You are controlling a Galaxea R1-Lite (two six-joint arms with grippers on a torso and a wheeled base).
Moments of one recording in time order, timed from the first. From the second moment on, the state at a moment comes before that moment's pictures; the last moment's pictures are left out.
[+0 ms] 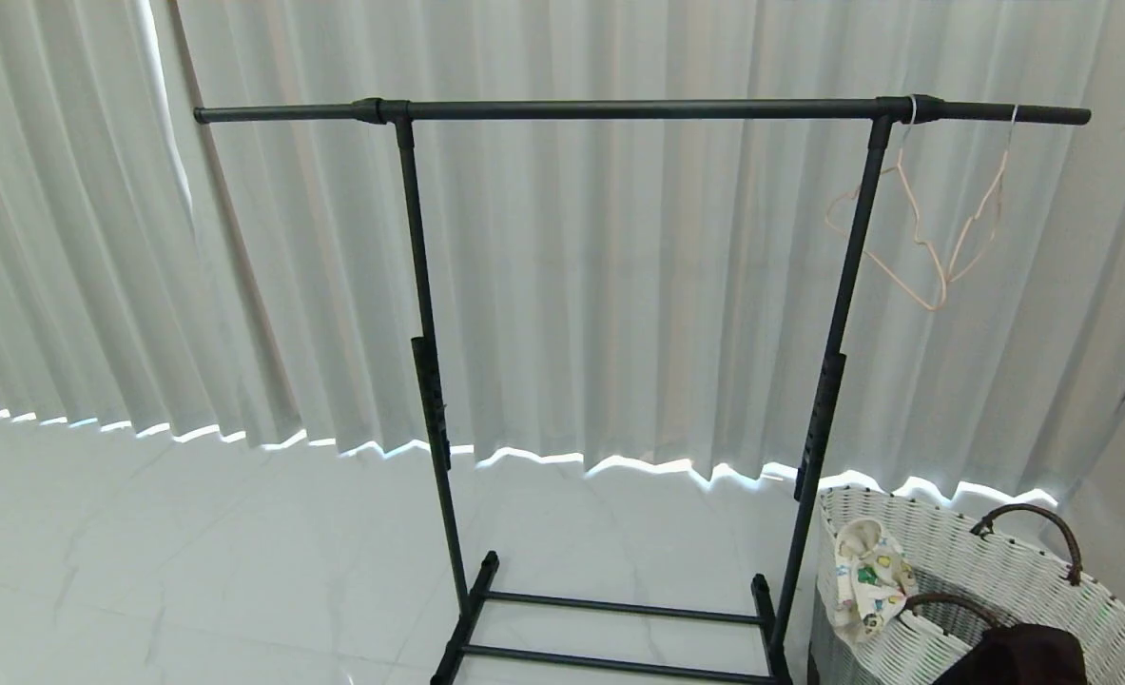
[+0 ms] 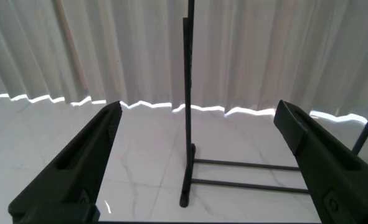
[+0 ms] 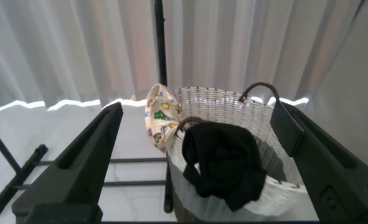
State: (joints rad) left arm -0.01 0.00 0.00 0.02 -0.02 0.06; right arm 0.01 0.00 0.00 0.00 -0.05 0.06
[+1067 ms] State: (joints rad) left arm -0.01 0.00 0.00 0.02 -0.02 0.07; right arm 0.05 0.33 -0.31 0.09 -0.05 0.01
